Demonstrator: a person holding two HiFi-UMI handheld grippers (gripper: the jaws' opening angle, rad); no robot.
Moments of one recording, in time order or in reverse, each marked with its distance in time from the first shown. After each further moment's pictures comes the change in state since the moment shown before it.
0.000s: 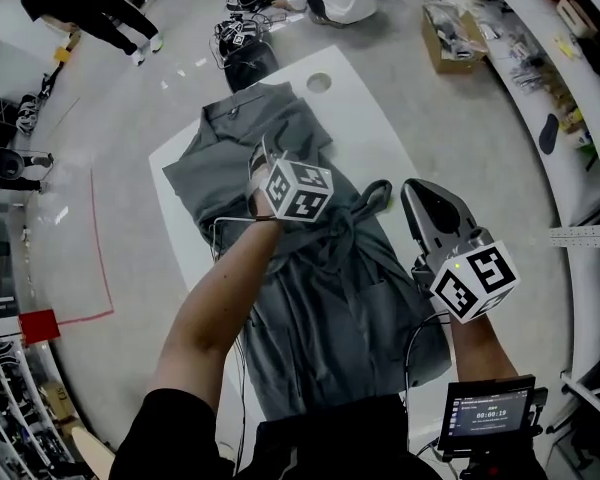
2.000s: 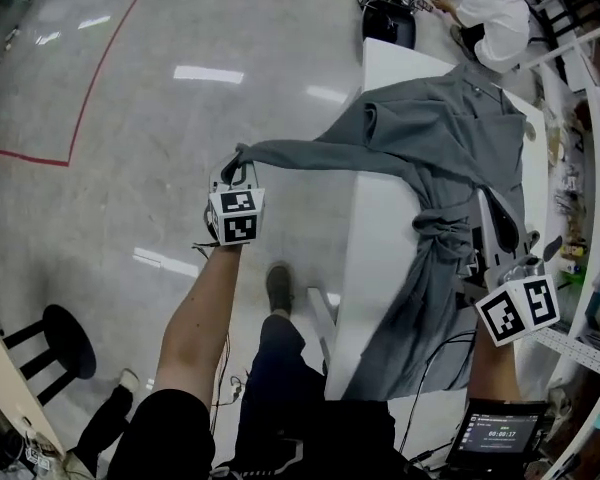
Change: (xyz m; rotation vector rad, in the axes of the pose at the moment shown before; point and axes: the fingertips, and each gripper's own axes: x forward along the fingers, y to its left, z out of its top) left arm -0.245 0.208 -0.555 -0.828 0.142 0.347; right arm 0.177 0.351 -0.075 -0.301 0.206 0.181
